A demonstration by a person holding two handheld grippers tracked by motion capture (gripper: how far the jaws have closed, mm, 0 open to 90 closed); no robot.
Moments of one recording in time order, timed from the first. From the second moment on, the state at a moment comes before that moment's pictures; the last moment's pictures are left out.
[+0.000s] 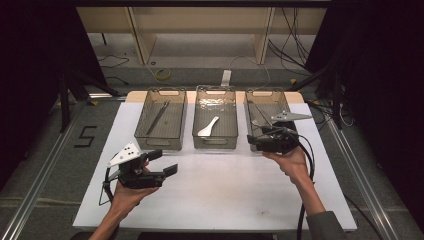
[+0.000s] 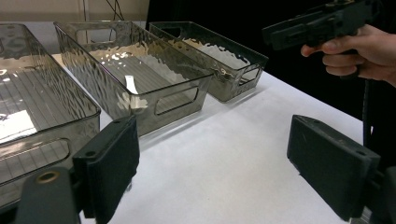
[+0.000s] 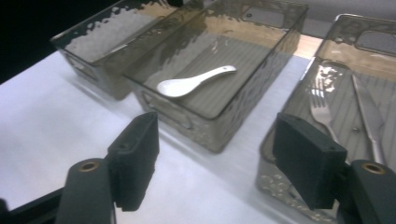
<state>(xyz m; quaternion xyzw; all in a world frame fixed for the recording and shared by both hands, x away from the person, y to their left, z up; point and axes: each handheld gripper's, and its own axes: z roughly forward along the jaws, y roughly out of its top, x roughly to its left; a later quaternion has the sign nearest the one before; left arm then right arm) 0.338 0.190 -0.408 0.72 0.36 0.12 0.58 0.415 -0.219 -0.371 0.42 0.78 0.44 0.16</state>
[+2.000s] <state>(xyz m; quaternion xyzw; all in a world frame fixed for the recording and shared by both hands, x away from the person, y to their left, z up) 0.337 0.187 -0.408 0.73 0.35 0.10 0.58 0.312 -0.236 -0.430 0.38 0.74 0.53 0.17</state>
